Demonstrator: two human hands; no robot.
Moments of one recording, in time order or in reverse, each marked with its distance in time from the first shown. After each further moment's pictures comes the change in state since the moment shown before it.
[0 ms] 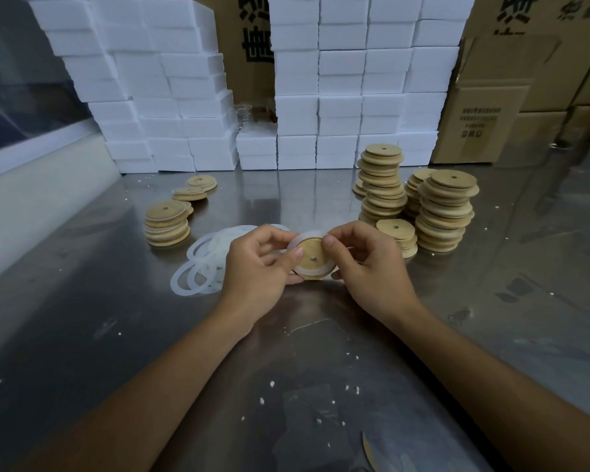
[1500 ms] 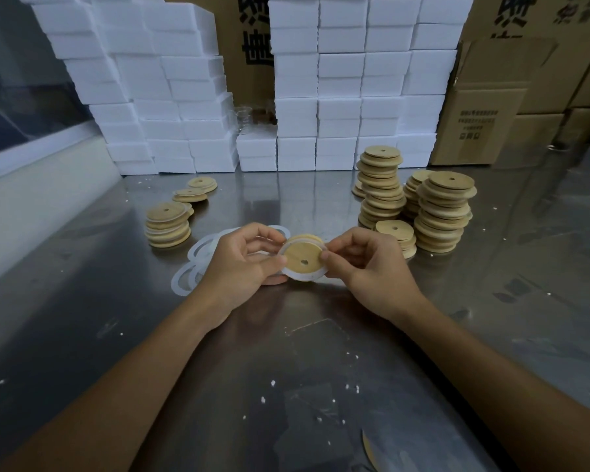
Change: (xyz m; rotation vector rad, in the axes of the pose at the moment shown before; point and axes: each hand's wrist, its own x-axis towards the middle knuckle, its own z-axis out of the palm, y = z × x) left_hand 0.010 0.006 -0.029 -0.010 -0.153 -0.145; right_hand -0.001 -0.005 -0.007 0.127 -0.107 0.133
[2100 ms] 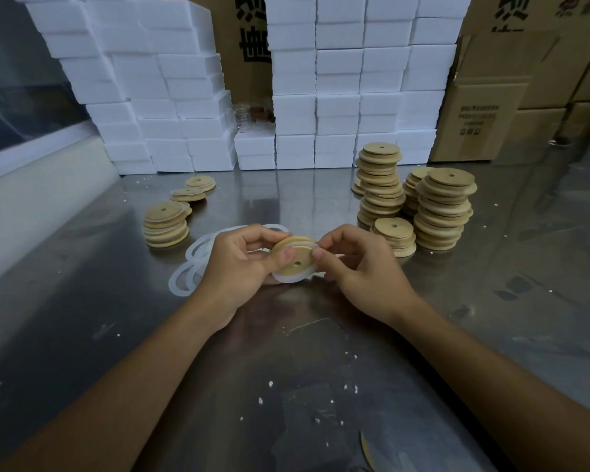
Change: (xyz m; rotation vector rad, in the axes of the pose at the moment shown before) left_hand 0.000 -0.002 0.006 -0.015 0.021 0.103; right_hand 0.000 0.000 0.004 -0.089 -0.039 -0.067
